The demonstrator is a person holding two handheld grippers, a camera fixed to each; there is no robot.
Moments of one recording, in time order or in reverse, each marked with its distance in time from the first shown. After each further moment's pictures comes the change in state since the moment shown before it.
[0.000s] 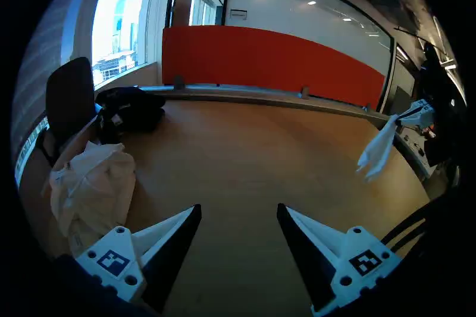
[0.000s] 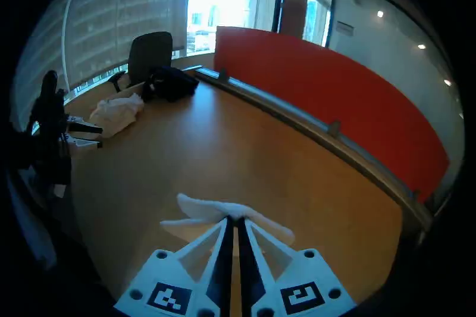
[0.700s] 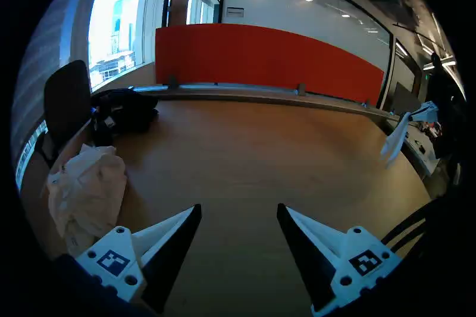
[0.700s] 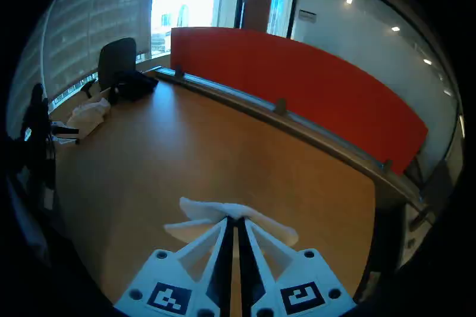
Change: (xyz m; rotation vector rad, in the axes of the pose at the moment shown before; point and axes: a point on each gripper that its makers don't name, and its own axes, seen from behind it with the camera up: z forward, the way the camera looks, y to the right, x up) left arm 0.003 0.024 0.013 0.003 -0.013 0.016; right arm -0.056 0.117 -0.072 -0.145 -0.024 0.100
